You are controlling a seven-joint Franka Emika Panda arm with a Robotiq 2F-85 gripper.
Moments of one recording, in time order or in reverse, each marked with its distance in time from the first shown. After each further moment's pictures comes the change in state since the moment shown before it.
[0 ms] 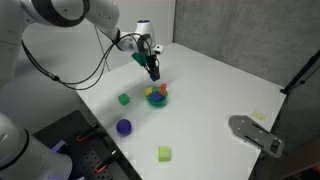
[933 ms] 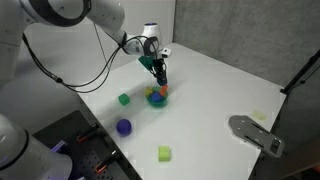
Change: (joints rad) arm -0.031 -0.010 -0.056 -0.031 -0.017 -0.001 0.000
